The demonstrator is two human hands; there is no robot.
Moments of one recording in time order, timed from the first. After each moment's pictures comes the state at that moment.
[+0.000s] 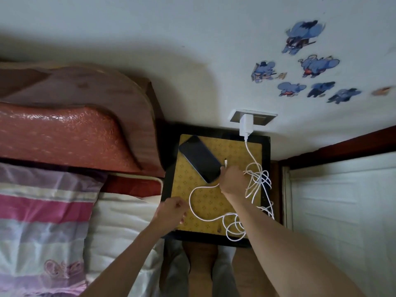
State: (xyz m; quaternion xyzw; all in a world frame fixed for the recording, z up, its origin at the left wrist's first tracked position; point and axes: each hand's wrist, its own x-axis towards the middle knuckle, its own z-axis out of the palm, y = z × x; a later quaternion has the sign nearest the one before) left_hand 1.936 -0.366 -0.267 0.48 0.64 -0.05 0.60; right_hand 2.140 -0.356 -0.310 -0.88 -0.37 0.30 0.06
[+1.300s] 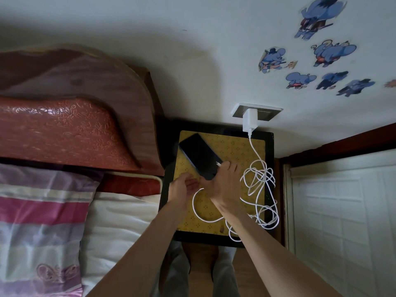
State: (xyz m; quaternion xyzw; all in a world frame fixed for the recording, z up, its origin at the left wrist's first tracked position) left_hand 1.985 -0.337 -0.285 0.07 0.66 0.26 0.70; right_hand 2.099 -0.364 -0.297 -0.85 -0.51 0.13 0.04
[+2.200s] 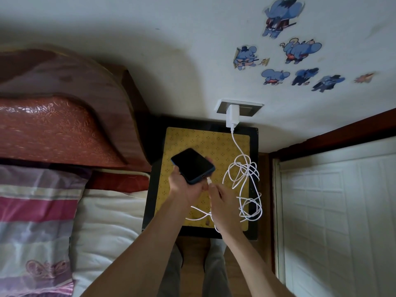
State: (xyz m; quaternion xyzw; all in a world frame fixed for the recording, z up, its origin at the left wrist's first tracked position) left_hand 2.039 -0.339 -0.253 -0.26 0.42 0.36 0.79; right_hand 2.109 -0.433 -0.228 -0.76 -0.26 0.45 0.38
